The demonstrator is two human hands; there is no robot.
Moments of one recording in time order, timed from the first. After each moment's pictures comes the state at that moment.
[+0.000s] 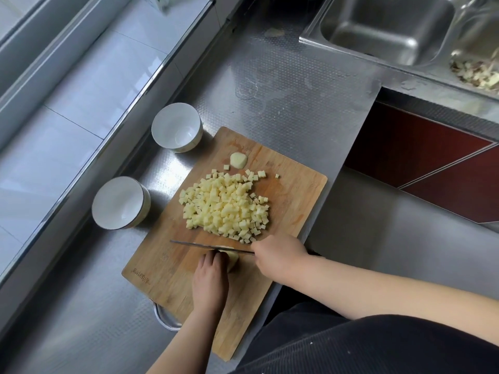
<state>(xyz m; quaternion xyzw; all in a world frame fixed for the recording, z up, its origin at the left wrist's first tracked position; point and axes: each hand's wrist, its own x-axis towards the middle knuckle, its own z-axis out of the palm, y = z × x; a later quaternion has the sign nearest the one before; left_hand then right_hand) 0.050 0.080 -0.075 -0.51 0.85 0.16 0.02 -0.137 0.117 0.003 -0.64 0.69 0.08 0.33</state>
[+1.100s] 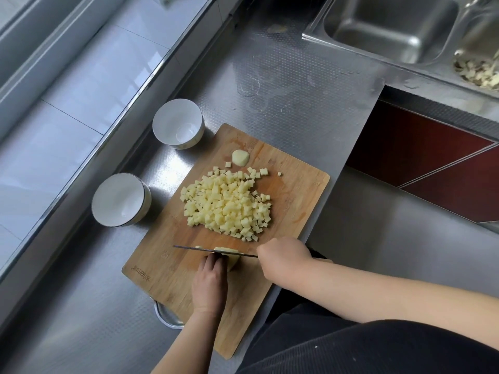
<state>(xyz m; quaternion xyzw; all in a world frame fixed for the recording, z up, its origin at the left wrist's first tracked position) 0.065 0.083 -0.085 -0.47 0.87 0.13 -0.02 -0.130 0.123 0.008 -0.63 0.69 0.13 0.35</state>
